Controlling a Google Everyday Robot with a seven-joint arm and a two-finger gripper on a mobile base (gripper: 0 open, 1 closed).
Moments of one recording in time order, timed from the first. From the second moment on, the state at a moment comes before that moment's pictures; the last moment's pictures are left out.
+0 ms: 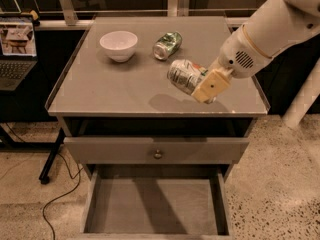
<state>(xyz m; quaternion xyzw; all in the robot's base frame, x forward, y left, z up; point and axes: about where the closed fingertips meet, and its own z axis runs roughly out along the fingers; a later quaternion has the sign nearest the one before) 0.516 -0.117 0.917 -0.49 0.83 0.16 0.23</state>
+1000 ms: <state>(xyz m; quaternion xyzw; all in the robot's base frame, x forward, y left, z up) 0.419 -0.132 0.904 -0.44 0.84 0.16 0.28</state>
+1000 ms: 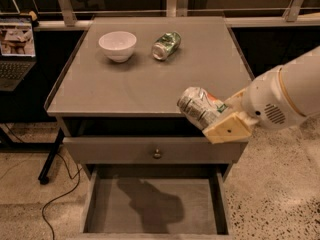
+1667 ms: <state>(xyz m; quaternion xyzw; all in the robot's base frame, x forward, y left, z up) 0.412 -0.145 0.852 -0.41 0.85 0.17 0.27</state>
